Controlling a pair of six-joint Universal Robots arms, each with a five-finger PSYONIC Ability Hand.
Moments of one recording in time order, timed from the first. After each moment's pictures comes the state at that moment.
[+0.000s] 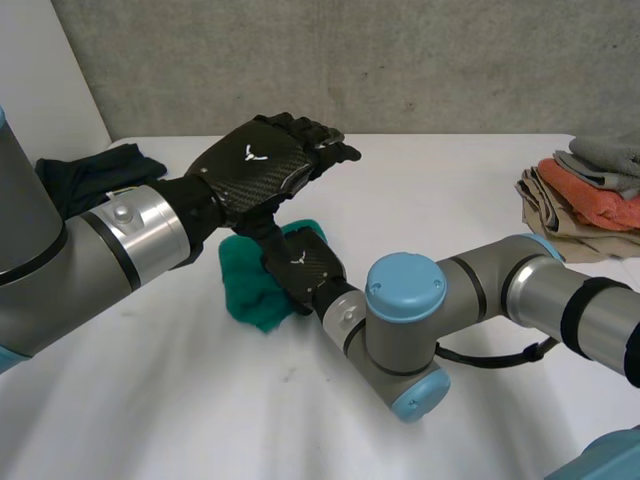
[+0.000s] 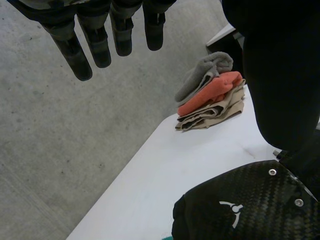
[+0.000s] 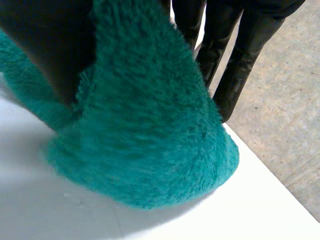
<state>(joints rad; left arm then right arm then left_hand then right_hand) 4.29 -1.78 -1.43 3.15 -0.95 3.50 2.34 -0.64 1.11 -0.36 1.38 2.70 0.19 0.21 0.21 0.20 0.05 0.83 1.02 1.02 1.01 0.78</state>
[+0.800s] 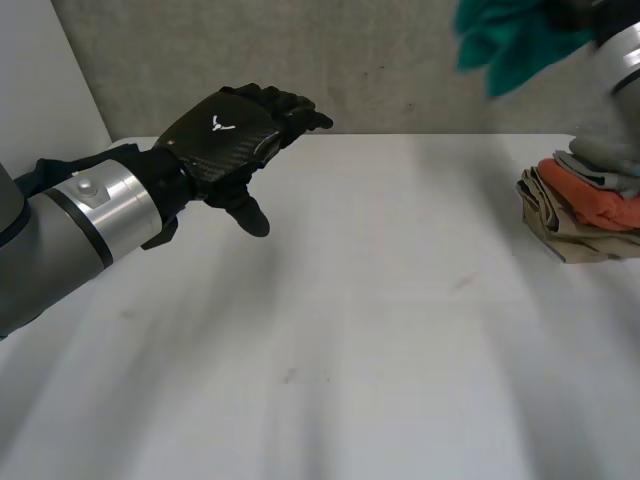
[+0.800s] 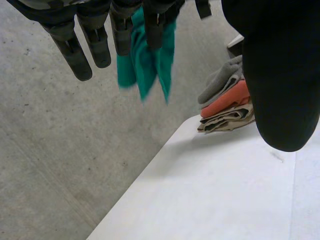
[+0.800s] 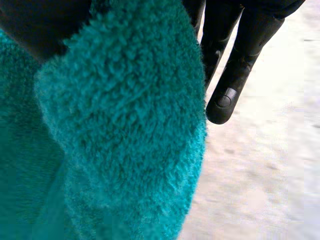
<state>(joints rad) 4.35 -1.74 -1.42 3.15 -0.96 3.45 1.73 -0.88 0.73 -0.40 1.18 2.77 0.19 0.21 0.21 0.20 0.05 0.91 1.17 1.16 1.19 0.95</state>
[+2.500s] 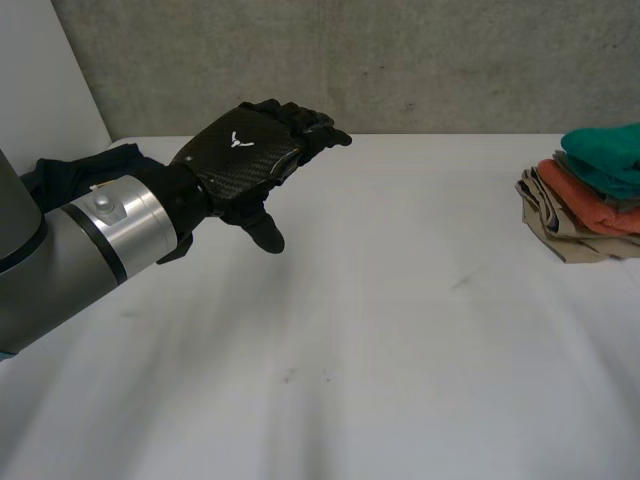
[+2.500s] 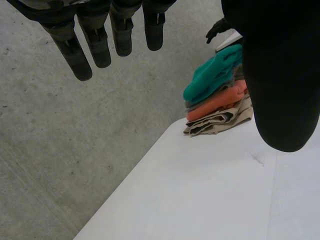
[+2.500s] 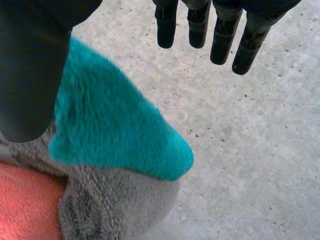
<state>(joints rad) 4.31 -1.74 -1.44 3.15 -0.96 3.45 1.03 -0.98 1.30 -0.58 0.71 3.04 0.19 0.21 0.21 0.20 0.05 0.20 0.22 0.22 0.24 0.07</state>
